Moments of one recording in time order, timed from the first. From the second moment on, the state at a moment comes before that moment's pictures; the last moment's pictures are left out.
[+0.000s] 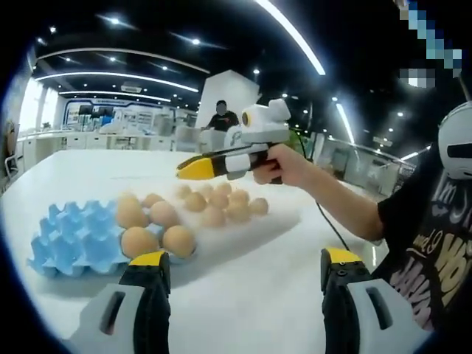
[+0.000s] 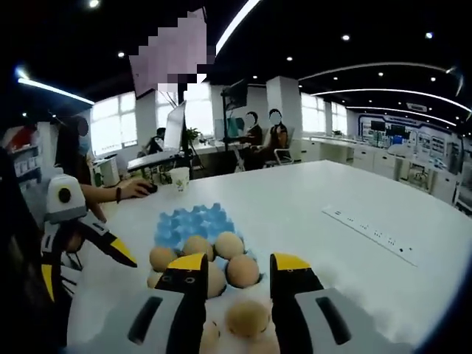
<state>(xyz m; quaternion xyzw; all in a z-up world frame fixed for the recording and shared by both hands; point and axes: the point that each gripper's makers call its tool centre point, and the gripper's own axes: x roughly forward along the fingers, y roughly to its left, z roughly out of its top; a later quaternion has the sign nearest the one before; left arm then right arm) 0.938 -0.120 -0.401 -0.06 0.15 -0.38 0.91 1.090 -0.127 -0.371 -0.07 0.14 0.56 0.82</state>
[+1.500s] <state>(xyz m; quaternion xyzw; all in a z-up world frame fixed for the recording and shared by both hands) 0.954 -0.169 -0.397 -0.02 0.16 -0.40 0.90 1.117 -0.255 -0.365 0.00 0.10 0.46 0.88</state>
